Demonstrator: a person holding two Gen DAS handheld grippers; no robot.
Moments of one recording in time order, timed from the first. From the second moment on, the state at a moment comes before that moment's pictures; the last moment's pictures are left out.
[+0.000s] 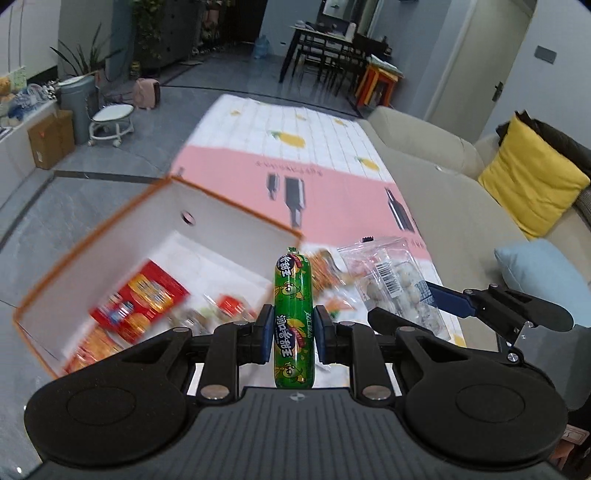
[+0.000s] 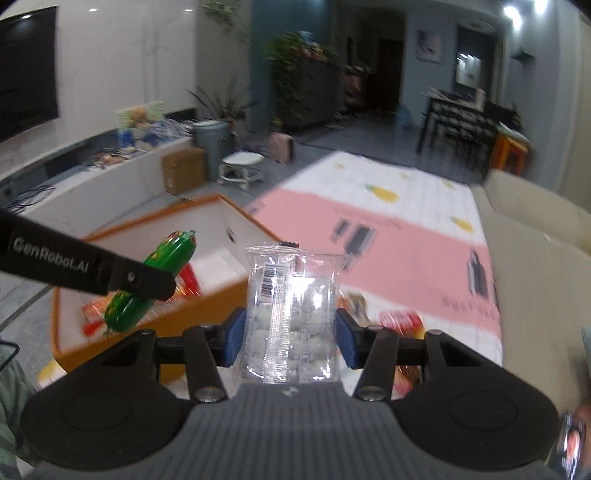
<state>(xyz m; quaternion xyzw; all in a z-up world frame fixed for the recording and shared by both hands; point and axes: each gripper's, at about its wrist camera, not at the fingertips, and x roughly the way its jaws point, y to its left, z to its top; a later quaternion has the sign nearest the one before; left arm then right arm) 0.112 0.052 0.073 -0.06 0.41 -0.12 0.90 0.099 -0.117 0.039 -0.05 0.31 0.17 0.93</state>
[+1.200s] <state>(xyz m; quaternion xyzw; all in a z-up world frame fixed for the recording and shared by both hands) 0.211 0.145 -0.040 -0.06 0.58 -0.01 0.81 0.246 0.042 -0.055 -0.29 0.40 0.28 0.82</state>
